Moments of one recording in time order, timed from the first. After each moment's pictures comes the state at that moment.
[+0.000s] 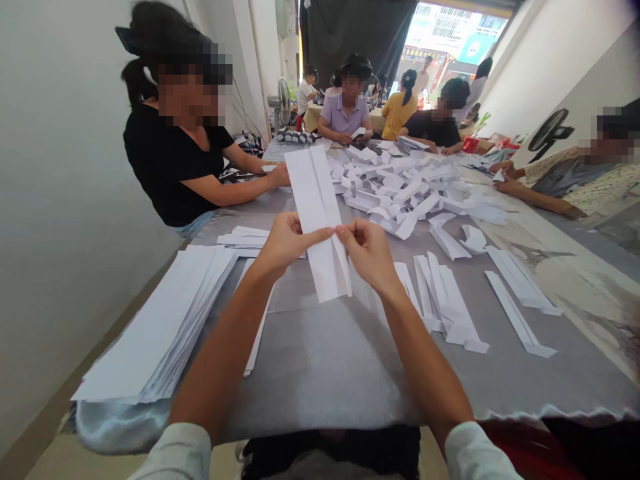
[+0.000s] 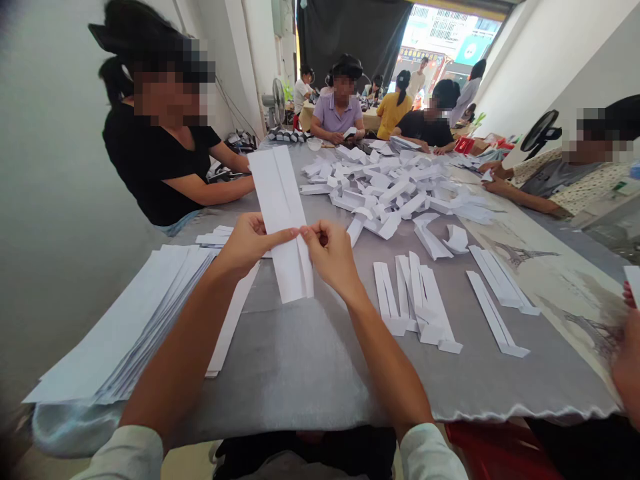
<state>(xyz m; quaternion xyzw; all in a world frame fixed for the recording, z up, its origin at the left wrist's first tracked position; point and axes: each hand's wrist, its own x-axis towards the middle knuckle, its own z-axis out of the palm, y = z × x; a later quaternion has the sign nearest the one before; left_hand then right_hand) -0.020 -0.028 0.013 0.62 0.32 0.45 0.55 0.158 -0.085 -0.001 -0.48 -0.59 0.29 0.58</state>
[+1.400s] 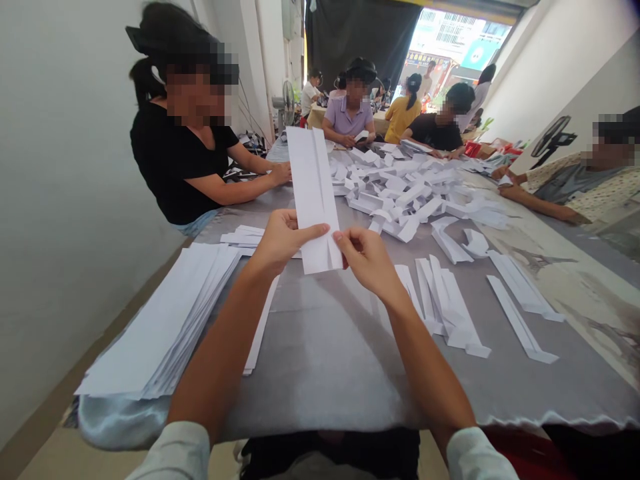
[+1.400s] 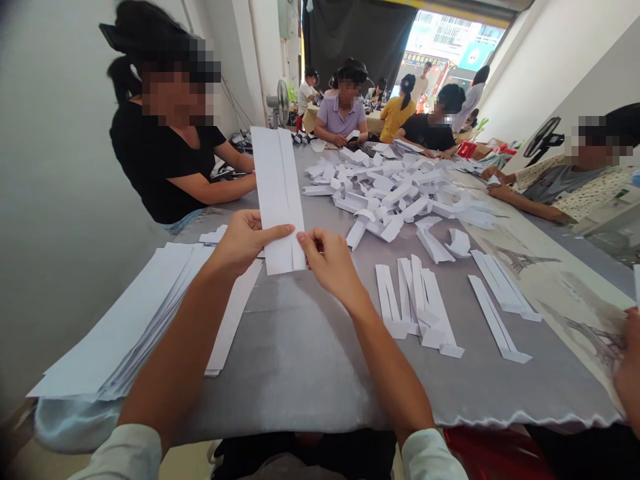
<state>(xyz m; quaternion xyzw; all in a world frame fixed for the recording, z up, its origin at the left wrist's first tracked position) -0.028 -0.026 0.018 0.58 0.34 0.48 0.57 0.151 -0.100 0.010 -0.52 -0.65 0.29 0.48</state>
